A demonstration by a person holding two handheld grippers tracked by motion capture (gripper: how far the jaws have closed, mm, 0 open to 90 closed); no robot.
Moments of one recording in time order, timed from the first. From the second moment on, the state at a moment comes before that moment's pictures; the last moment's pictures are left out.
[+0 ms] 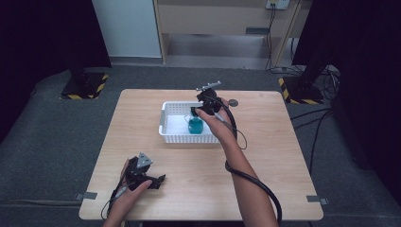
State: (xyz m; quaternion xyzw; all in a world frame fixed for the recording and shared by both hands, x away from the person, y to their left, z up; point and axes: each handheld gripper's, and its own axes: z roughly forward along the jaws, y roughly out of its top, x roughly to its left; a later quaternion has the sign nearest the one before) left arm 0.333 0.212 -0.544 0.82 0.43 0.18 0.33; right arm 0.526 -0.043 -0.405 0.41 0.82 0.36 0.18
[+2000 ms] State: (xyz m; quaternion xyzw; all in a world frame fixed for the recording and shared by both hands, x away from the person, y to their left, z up) left arm 0.333 0.212 -0.544 0.82 0.43 0.18 0.33; right arm 0.423 -0.133 -0.420 0.38 0.79 0.45 0.18
